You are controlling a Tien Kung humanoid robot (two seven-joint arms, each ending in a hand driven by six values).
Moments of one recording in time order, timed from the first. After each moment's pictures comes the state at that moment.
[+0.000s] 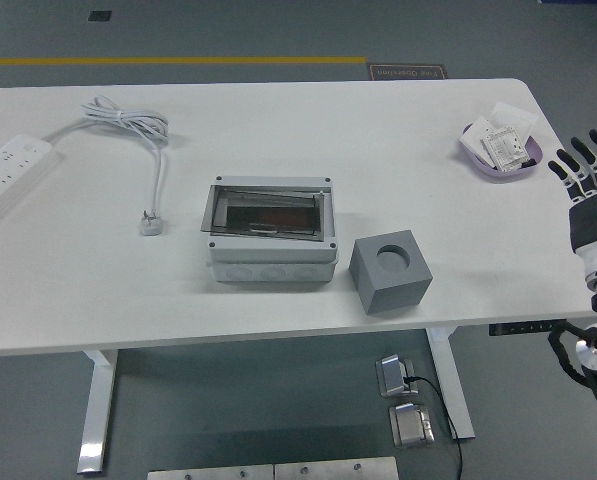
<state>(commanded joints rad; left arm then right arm) -0.17 0.24 -0.67 -0.18 0.81 0.02 0.20 0.07 -0.32 1.44 1.29 -0.53 -0.11 0.44</state>
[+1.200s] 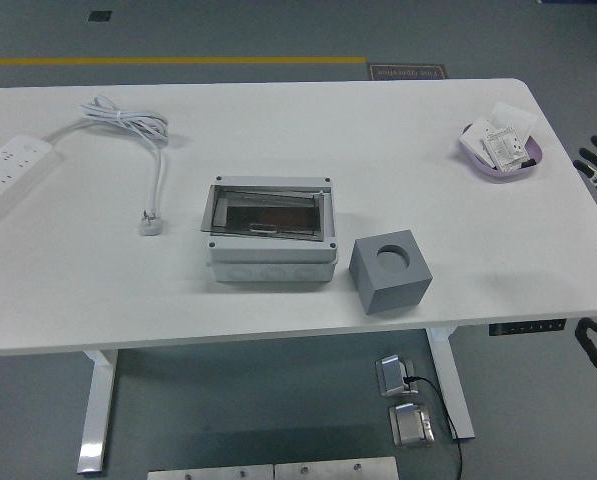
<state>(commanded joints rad) -0.18 0.25 -0.55 -0.18 0.70 0.01 0.16 0.05 -0.35 1.53 1.31 -0.69 -0.15 0.37</state>
